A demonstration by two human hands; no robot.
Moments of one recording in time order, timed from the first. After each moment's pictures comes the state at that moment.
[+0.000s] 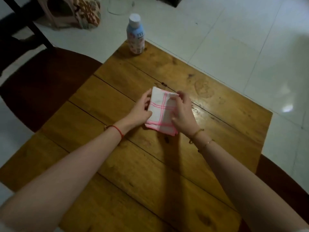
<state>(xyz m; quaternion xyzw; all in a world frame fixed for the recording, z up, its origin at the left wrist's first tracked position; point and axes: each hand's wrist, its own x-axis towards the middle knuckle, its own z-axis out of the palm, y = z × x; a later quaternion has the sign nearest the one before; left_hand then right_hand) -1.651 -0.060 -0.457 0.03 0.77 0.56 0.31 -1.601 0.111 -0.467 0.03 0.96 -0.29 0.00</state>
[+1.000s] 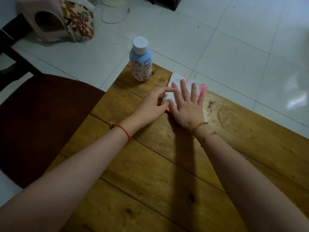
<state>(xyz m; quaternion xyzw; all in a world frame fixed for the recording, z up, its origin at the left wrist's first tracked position) -1.818 -0.042 -0.476 0.22 0.82 0.50 0.19 -1.778 0.118 -0.527 0.08 0.99 -0.08 0.06</state>
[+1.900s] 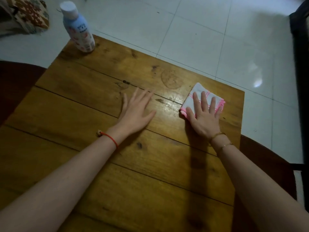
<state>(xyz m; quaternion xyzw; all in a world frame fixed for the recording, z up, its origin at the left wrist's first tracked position) -1.650 0.026 -0.491 0.32 0.89 0.27 0.17 -1.535 0.263 -0.514 0.25 0.96 -0.10 0.11</state>
